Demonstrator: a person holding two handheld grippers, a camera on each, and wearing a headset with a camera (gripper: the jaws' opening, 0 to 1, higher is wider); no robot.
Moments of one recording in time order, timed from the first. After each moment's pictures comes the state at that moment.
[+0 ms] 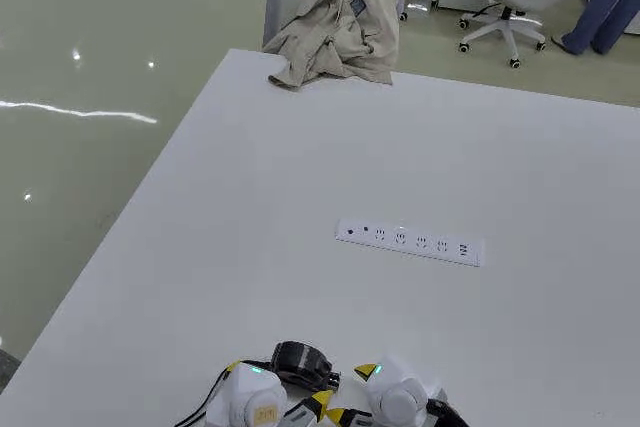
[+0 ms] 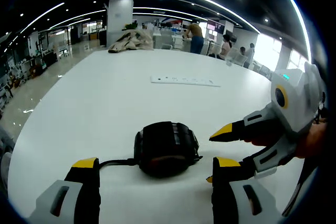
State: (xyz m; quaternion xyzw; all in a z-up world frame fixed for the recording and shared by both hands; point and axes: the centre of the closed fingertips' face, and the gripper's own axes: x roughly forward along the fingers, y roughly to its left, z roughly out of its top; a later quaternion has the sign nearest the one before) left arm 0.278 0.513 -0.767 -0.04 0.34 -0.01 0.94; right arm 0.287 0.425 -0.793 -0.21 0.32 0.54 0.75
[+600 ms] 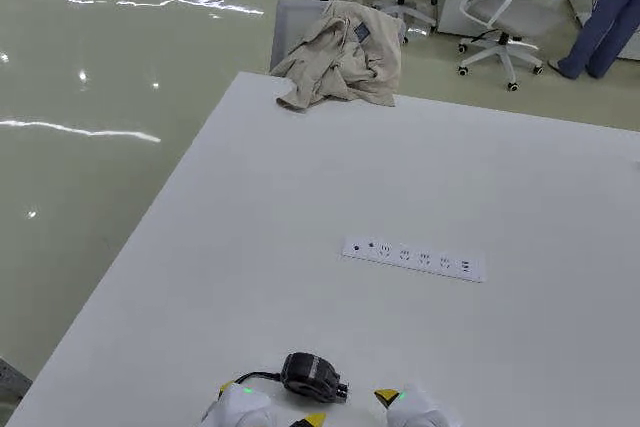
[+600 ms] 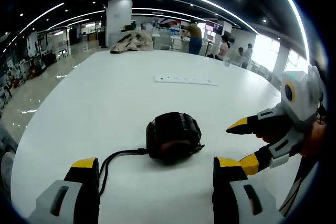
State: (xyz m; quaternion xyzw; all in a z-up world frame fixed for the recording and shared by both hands) left arm 0.251 0.529 -0.759 -0.05 0.34 -0.02 0.94; right arm 0.267 0.407 -0.772 -0.16 0.33 0.49 0.79
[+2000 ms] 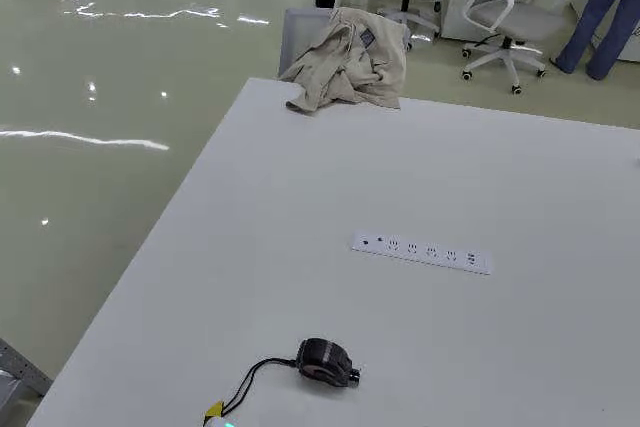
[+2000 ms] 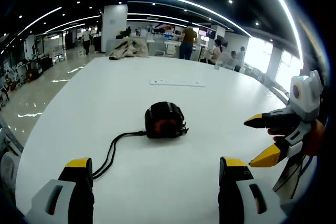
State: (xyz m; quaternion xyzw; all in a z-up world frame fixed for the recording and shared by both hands) left arm 0.177 0.531 -0.729 -0.05 0.32 -0.04 0.95; right arm 0.190 0.366 -0.722 -0.09 0.33 0.42 0.84
